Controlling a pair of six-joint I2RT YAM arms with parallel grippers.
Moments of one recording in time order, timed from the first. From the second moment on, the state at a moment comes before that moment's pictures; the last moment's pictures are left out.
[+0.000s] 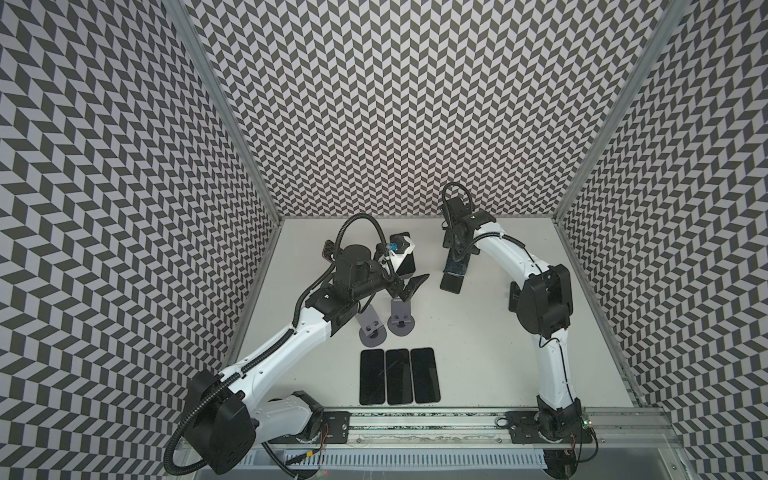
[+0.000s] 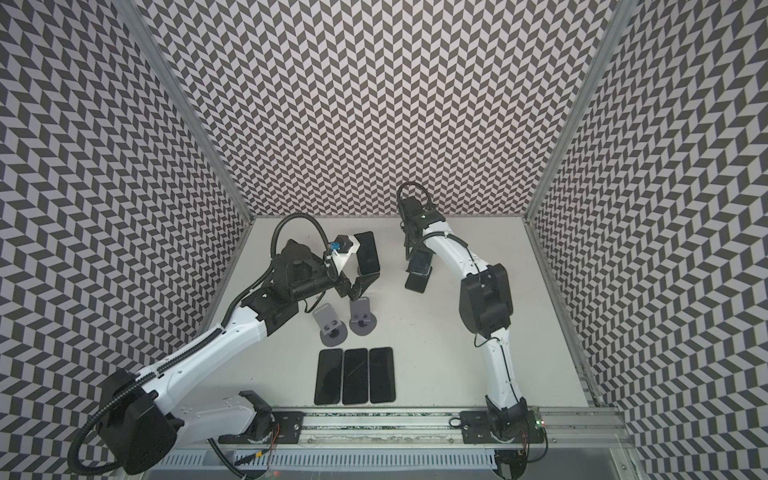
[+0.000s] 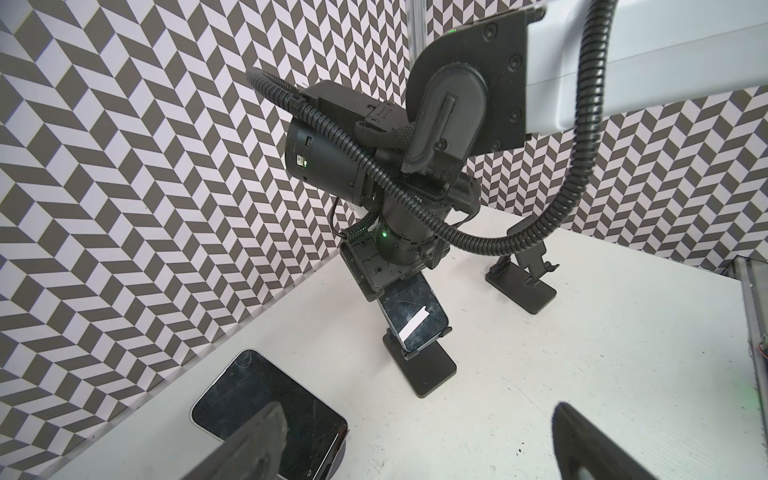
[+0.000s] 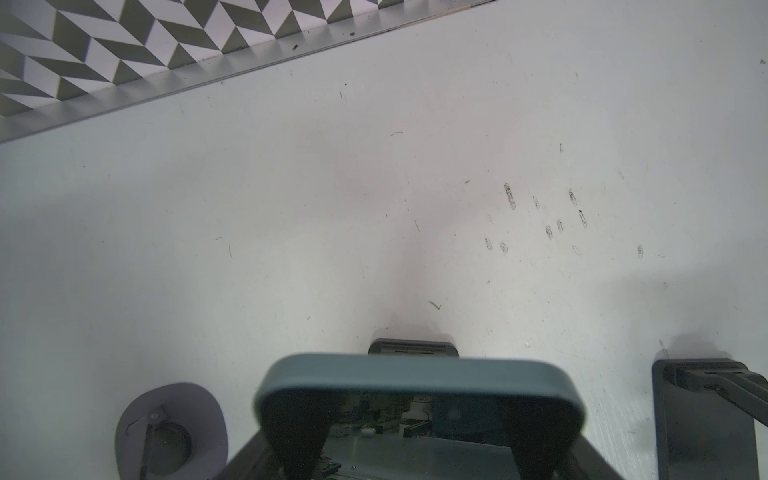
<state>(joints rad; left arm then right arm) -0.59 1.22 0.96 0.01 0.34 0.18 0.44 2.20 2.06 -0.97 0.39 0.66</state>
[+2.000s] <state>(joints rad) -0.97 1.19 0.98 -0.04 -0.08 -0.11 0.53 1.45 1.35 -0.86 0.16 0.53</state>
